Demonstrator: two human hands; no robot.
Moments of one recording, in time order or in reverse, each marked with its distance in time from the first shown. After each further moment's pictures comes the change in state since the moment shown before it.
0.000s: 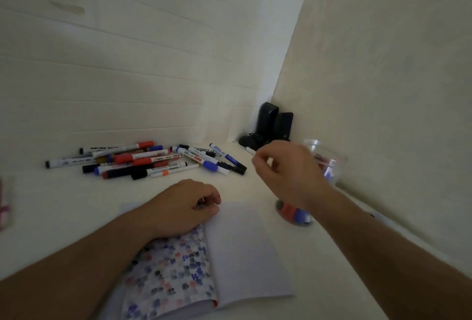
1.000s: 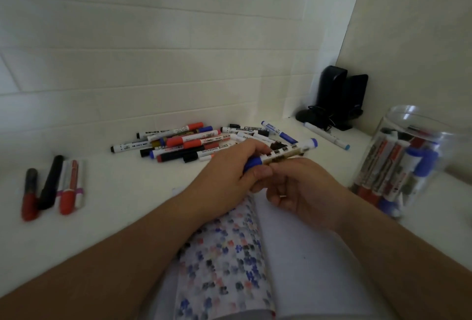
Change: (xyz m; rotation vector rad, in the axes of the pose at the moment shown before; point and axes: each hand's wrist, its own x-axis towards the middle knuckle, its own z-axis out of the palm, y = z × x) left_hand -0.001 0.011 -0.011 -0.093 0.305 -0.027; right_hand -0.004 -0.024 0.091 1.405 -0.556 0.577
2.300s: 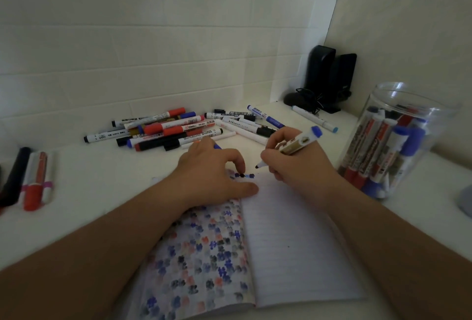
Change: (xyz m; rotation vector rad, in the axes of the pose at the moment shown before) left_hand 0.008 -0.007 0.011 0.370 -0.332 -0.366; right_hand 0.010 0.009 -0.021 -0.436 0.387 -0.232
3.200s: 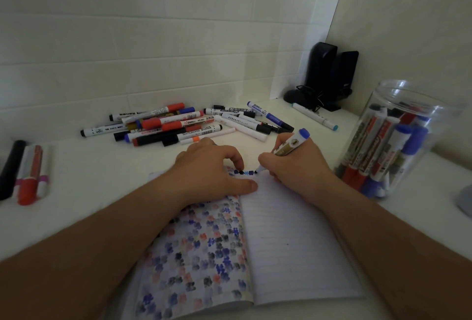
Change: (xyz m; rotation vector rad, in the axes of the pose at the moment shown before) left_hand 0.005 -0.005 0.005 -0.033 -0.009 -0.028; right_hand 0.012 0.018 0.005 -0.248 0.077 0.038
